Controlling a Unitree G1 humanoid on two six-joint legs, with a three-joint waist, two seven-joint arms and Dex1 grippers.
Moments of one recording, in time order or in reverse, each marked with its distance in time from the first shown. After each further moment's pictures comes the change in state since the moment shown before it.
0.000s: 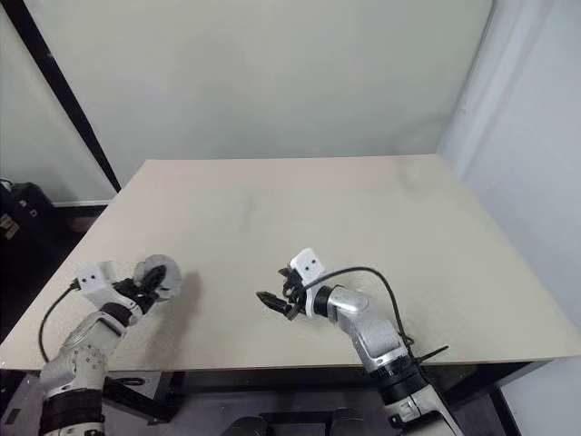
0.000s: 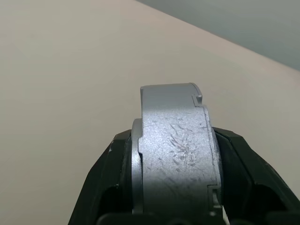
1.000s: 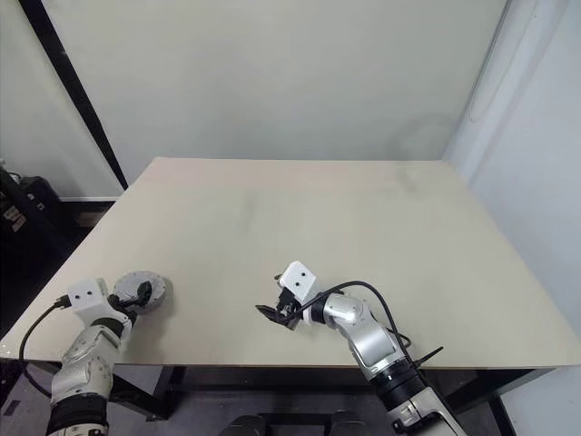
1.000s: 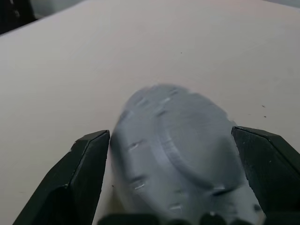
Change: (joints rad) left arm 0.031 -0.008 -0.007 0.135 0.179 -0.181 0.164; right arm 0.002 -0.025 0.048 0.035 -0.116 -0.109 0.025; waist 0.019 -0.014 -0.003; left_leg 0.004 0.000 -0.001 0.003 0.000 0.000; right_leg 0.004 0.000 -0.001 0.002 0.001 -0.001
